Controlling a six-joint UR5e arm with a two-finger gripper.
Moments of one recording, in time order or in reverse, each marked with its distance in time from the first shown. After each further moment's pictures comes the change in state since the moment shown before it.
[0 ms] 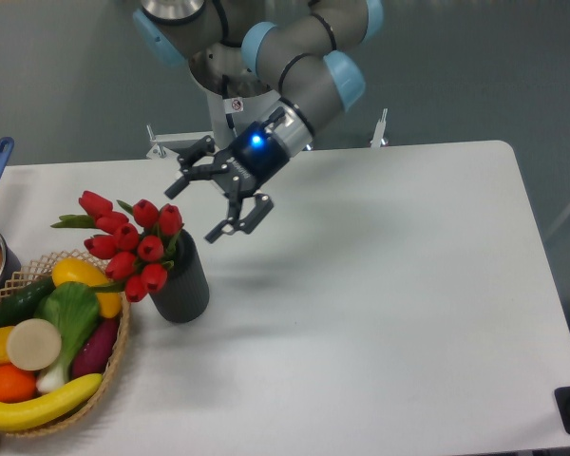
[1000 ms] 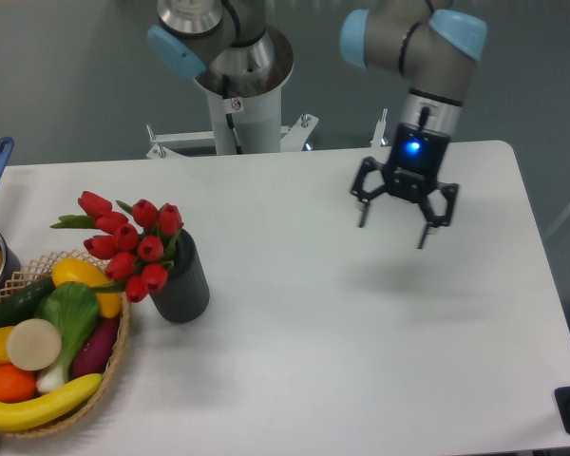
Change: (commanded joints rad) arm 0.123 -0.192 0.350 -0.011 0.920 -0.057
